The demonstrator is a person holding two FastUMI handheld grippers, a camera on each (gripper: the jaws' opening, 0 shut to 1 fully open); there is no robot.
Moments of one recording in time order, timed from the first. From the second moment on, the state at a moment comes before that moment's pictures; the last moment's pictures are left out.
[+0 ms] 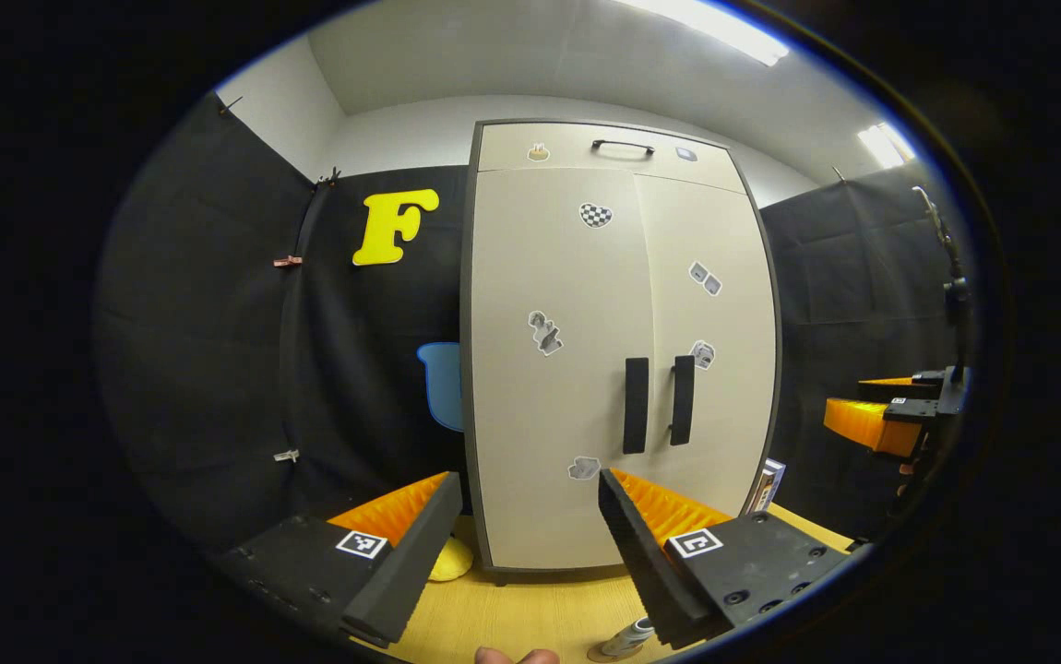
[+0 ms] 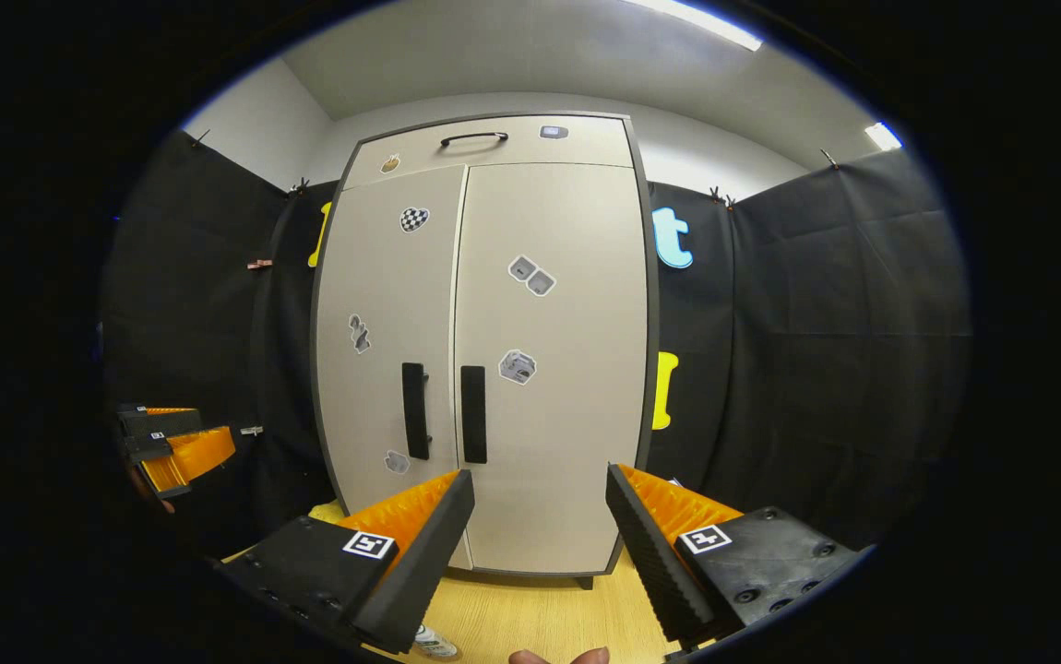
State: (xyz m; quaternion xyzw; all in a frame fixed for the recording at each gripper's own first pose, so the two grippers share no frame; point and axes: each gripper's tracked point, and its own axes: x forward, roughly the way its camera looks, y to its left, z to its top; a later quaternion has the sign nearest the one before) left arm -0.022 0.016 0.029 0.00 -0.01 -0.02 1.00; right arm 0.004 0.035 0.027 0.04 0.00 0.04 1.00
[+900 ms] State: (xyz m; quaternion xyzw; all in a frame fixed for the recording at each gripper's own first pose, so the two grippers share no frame) left arm -0.023 0.014 0.024 0.01 0.00 -0.02 1.00; right arm 0.001 0.032 0.020 0.04 0.01 0.04 1.00
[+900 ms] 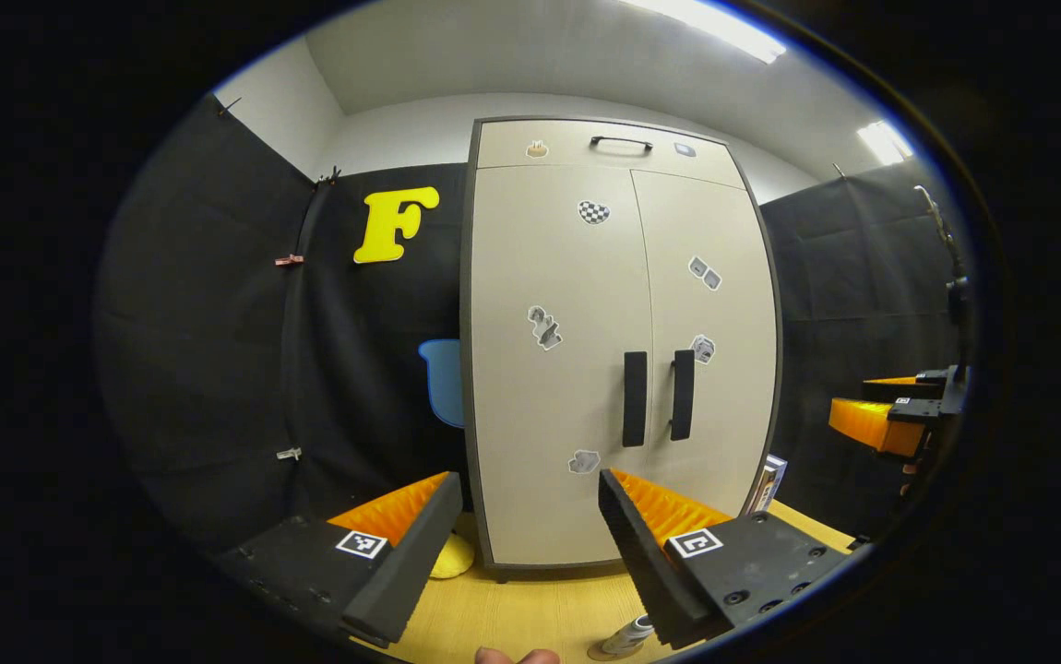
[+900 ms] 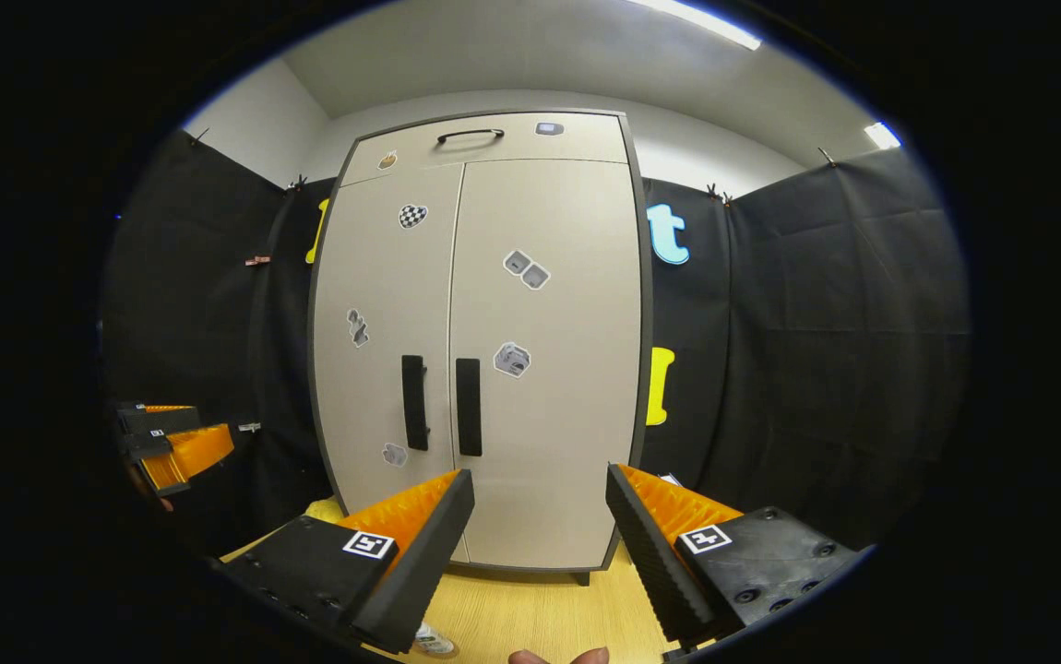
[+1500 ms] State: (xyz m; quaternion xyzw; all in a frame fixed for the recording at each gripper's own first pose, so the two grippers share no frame) left arm -0.020 0.015 0.027 0.01 -0.02 -0.02 1.00; right arm 0.003 0.037 0.023 0.04 0.01 0.03 1.00
